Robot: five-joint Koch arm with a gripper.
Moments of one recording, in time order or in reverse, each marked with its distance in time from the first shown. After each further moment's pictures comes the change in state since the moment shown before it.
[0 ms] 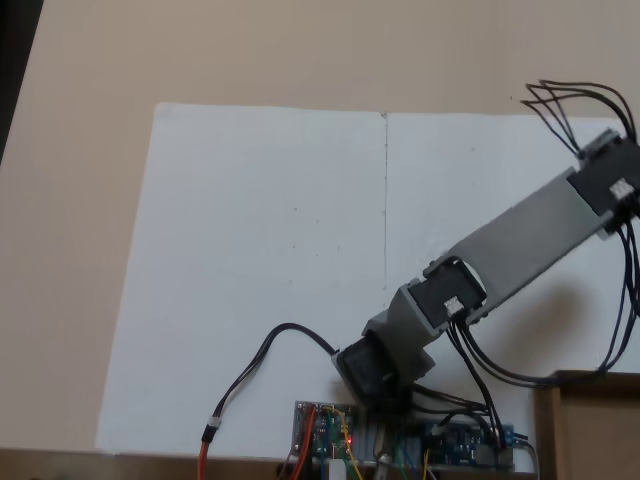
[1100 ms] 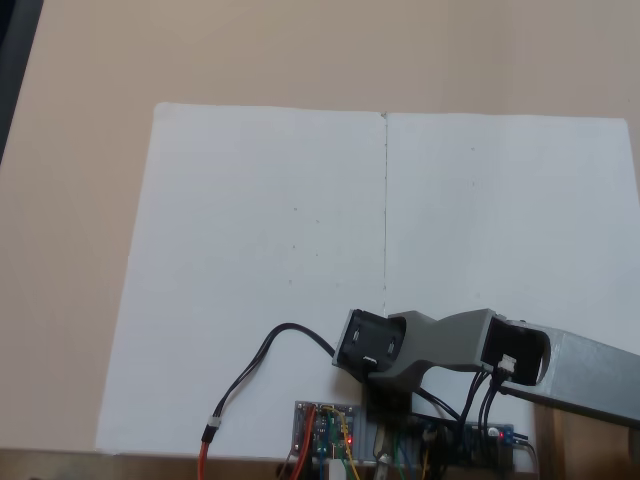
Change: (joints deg) arm 48.6 -16.1 0.0 -1.1 -13.2
